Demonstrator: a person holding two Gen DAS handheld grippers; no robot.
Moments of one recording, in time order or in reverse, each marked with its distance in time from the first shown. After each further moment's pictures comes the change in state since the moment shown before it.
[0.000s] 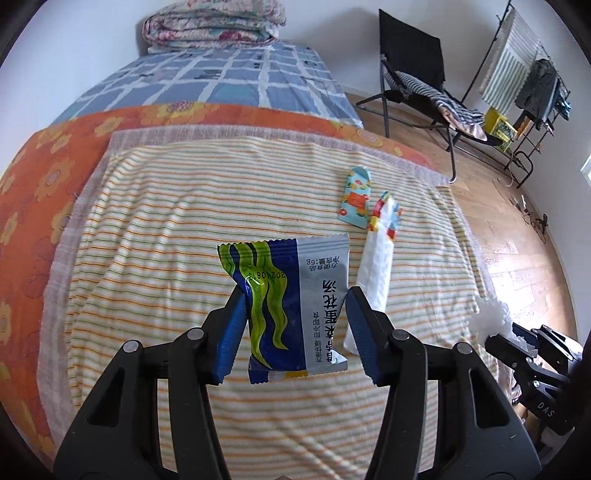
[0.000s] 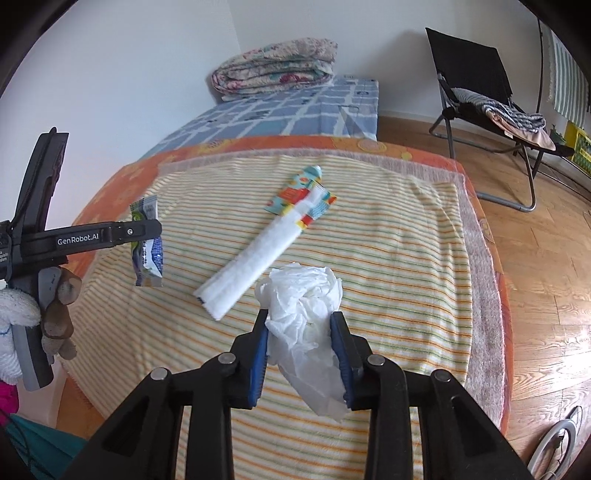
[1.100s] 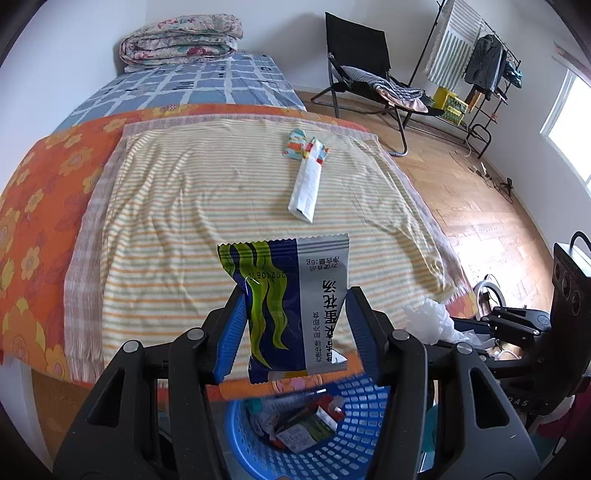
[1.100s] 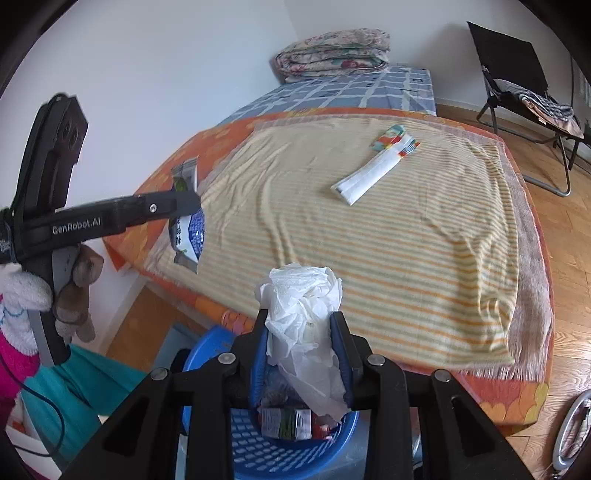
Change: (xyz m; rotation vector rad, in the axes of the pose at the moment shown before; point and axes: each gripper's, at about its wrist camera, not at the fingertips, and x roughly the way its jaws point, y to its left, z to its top) left arm -0.135 -0.018 -0.139 0.122 -0.012 -0.097; right arm -0.093 0.089 -0.130 -0.078 0.071 0.184
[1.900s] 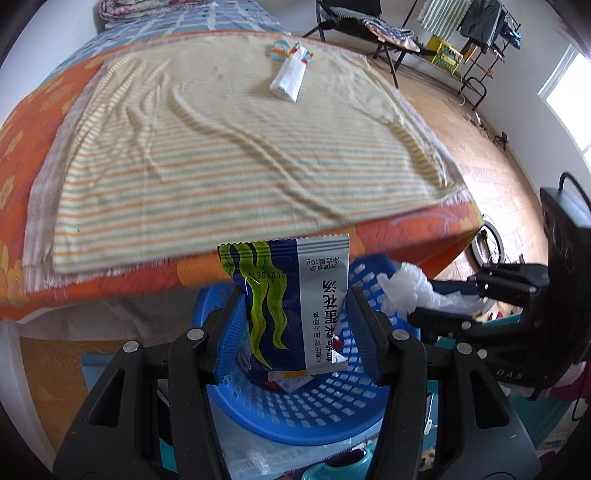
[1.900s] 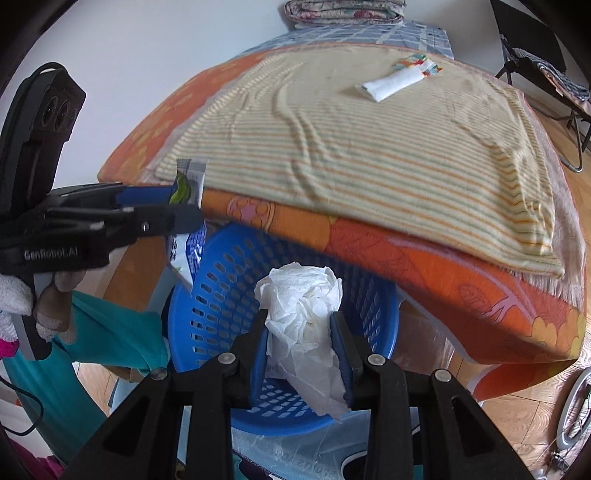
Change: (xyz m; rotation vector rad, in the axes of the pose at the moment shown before) left arm 0.034 -0.009 -0.101 0.028 0.215 -0.031; right arm 0.043 0.020 -0.075 -0.018 0.200 -0.002
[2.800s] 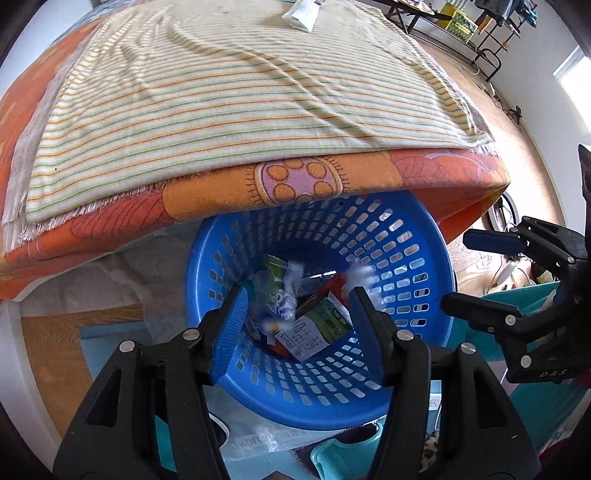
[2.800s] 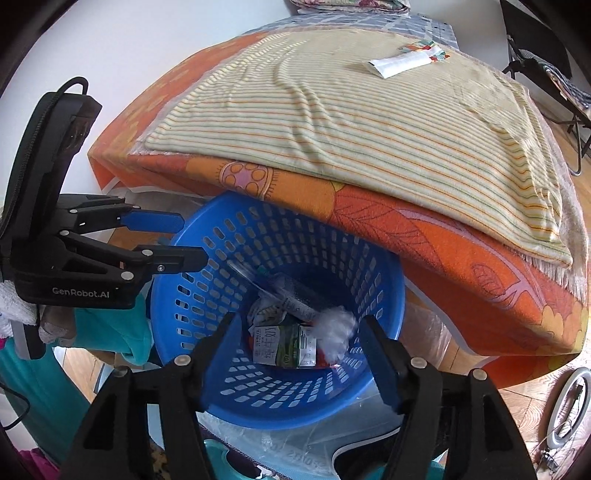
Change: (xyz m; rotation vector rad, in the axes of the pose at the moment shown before) left arm 0.042 0.008 -0.029 -0.004 0.146 0.034; right arm 0.025 0.008 -0.006 -0.035 0.049 -0.050
